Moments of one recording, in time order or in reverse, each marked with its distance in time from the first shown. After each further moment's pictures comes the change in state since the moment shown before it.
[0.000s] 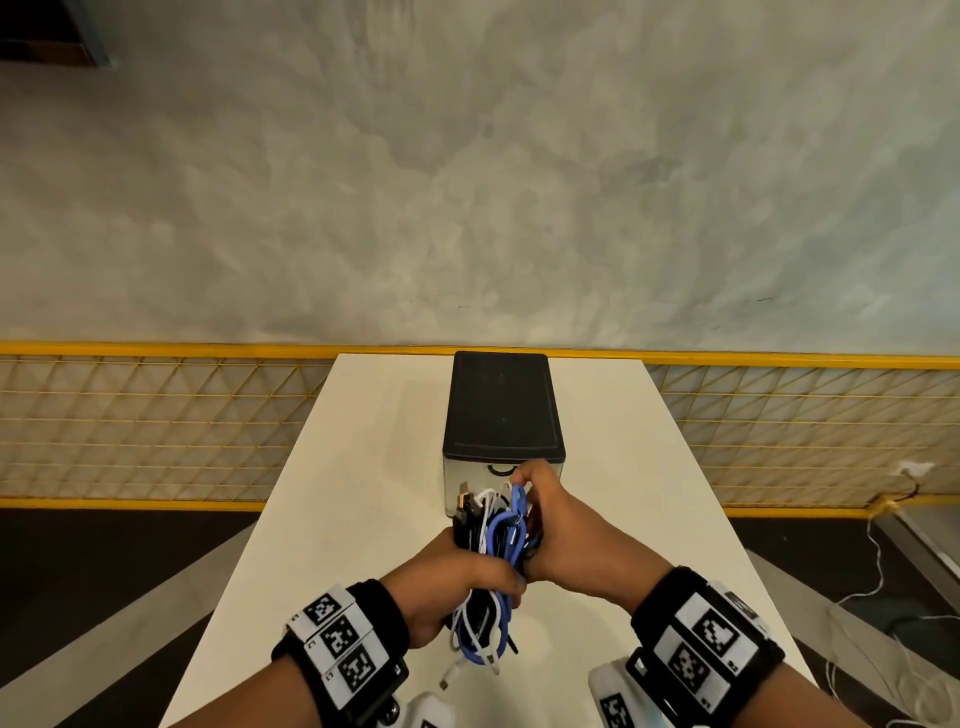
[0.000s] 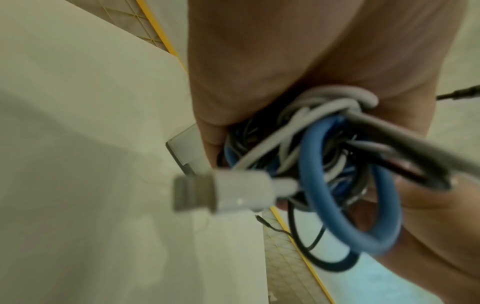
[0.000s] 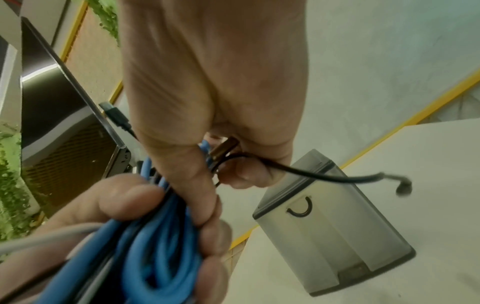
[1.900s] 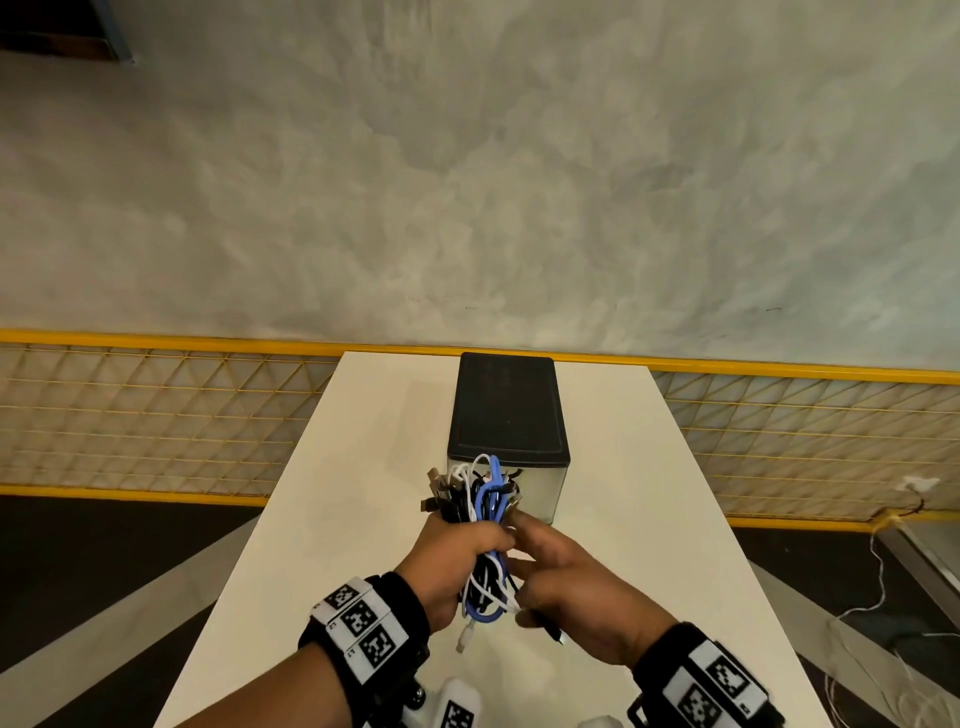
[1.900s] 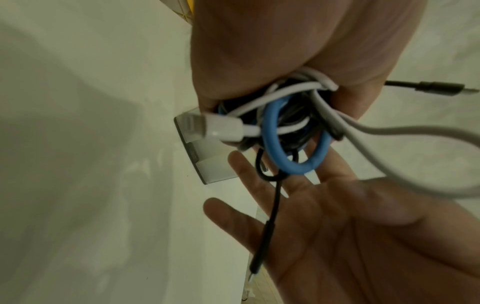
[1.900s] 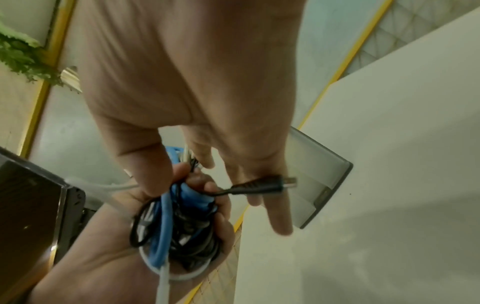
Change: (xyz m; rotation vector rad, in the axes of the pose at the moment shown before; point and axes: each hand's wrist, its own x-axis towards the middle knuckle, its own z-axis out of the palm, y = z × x) left_hand 0.016 0.000 0.005 -0.241 0.330 0.064; right_hand -0.015 0.015 0.030 0.638 -0.167 0.155
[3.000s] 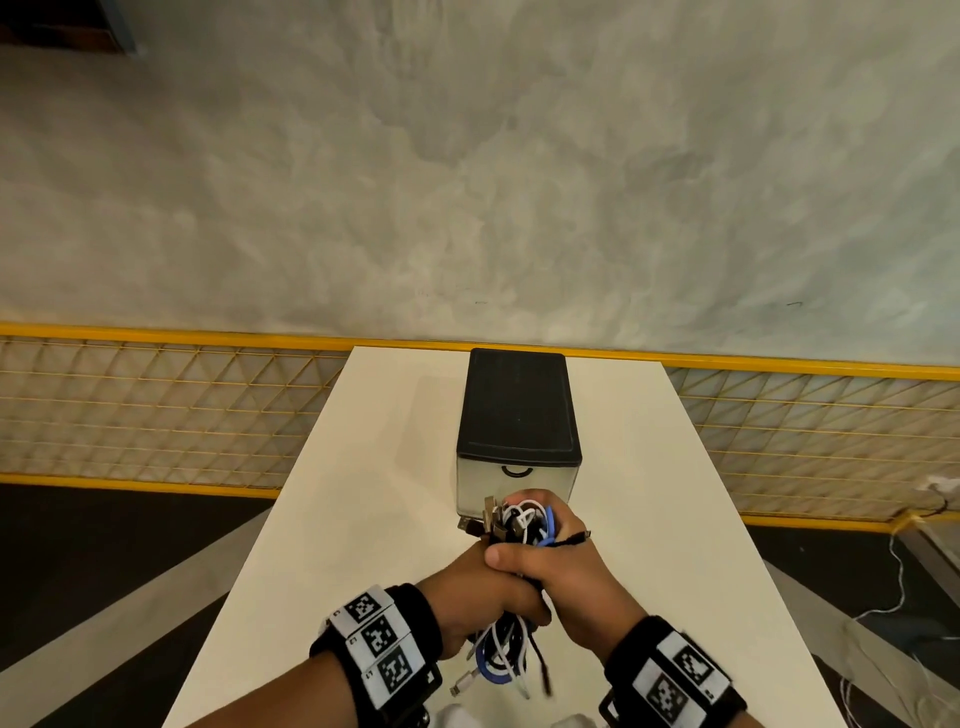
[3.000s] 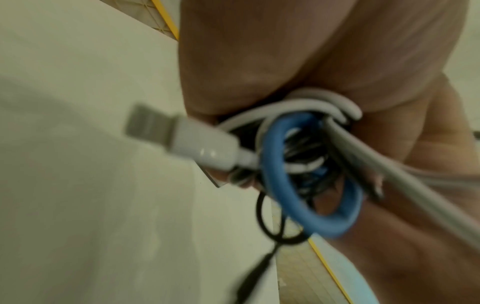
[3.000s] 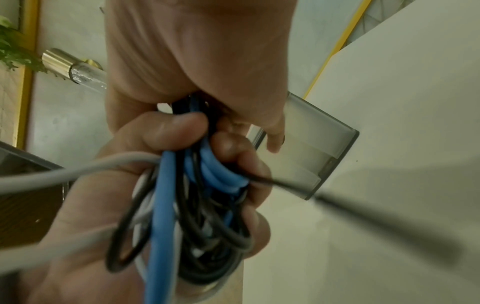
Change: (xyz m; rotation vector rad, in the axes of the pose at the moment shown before) left_hand -0.006 -0.009 0.005 0.332 -0.373 -0.030; right_hand 0.031 0.010 0.010 0.162 0.350 -0.287
